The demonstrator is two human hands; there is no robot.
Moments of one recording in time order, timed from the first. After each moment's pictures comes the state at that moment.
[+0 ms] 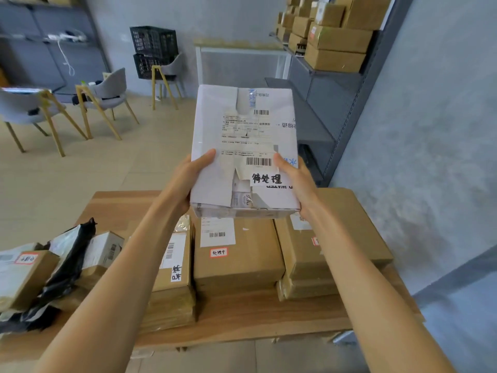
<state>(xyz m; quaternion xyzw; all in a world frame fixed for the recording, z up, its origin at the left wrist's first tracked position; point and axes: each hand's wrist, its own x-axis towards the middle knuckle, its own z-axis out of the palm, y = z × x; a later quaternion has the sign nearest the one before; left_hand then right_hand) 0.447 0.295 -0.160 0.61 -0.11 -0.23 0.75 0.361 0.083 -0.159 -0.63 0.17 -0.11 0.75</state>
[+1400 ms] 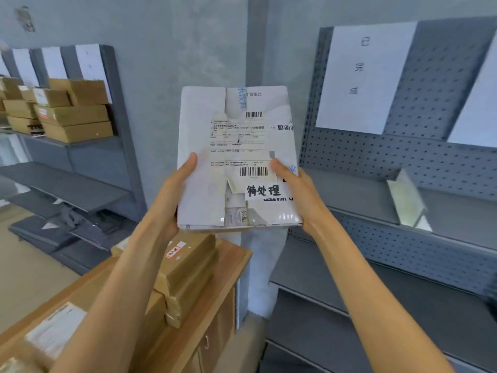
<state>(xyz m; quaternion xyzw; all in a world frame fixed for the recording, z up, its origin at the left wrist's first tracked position) 0.227 0.242 -0.018 0.41 -0.41 -0.52 0.63 0.018 0.174 -0.030 -0.55 0.39 -0.52 0.53</state>
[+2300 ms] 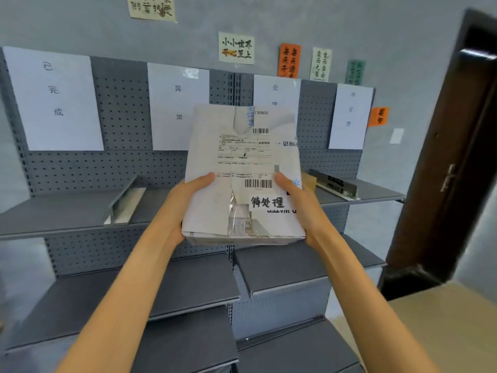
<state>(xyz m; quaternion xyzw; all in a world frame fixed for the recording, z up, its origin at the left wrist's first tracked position) -0.297 0.365 0.010 0.24 -0.53 -0.70 0.42 -0.483 0.479 0.004 -0.41 0.54 -0.68 0.28</state>
